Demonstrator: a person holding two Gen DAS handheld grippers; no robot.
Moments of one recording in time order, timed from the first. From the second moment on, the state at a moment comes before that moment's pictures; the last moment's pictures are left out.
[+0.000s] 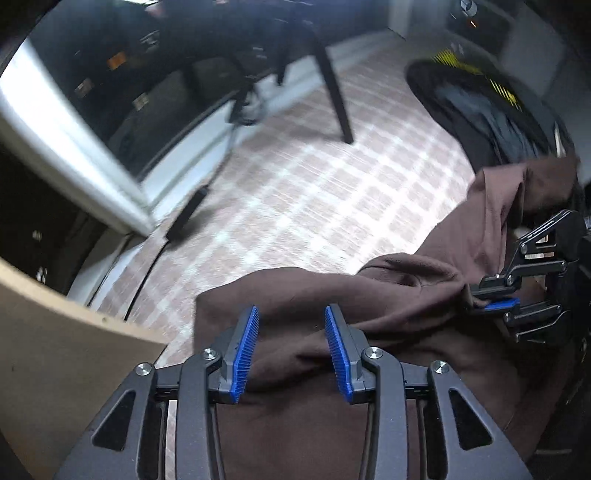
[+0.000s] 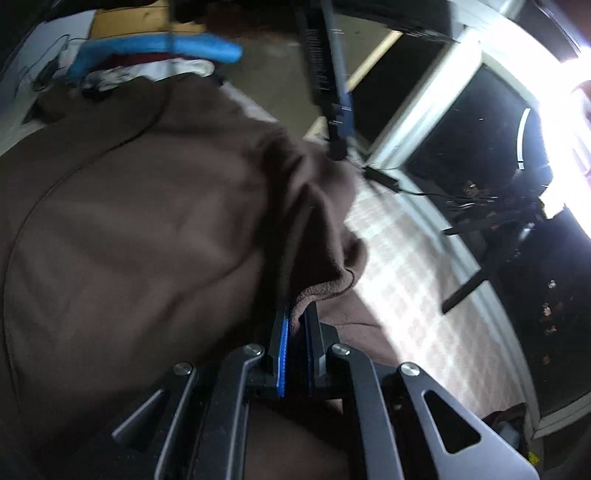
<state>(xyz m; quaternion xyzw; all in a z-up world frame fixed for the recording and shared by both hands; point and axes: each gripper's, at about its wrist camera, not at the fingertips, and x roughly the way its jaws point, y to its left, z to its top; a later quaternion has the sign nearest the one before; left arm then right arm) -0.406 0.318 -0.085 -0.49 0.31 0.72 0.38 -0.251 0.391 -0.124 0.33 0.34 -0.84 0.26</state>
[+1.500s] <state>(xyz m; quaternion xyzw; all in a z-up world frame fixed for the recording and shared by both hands) -0.356 0.292 -0.079 -0.45 0.35 0.73 0.38 -0.306 0.404 -0.061 0.43 0.21 -0.83 0.28</state>
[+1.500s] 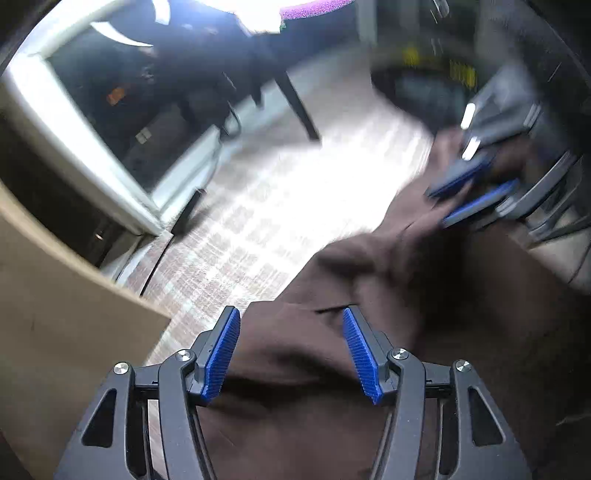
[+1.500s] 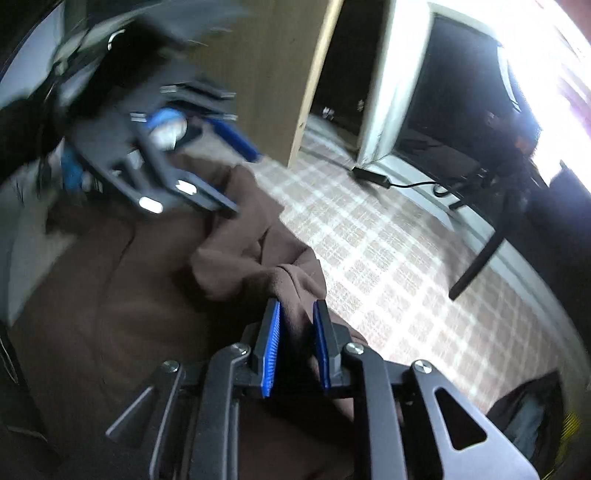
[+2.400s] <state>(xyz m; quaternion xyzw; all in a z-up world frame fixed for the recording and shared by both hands) -0.316 0.244 -0.047 -0.49 0.19 0.75 0.40 -0.300 0.420 -0.141 0.52 0.23 -0.78 0.27</state>
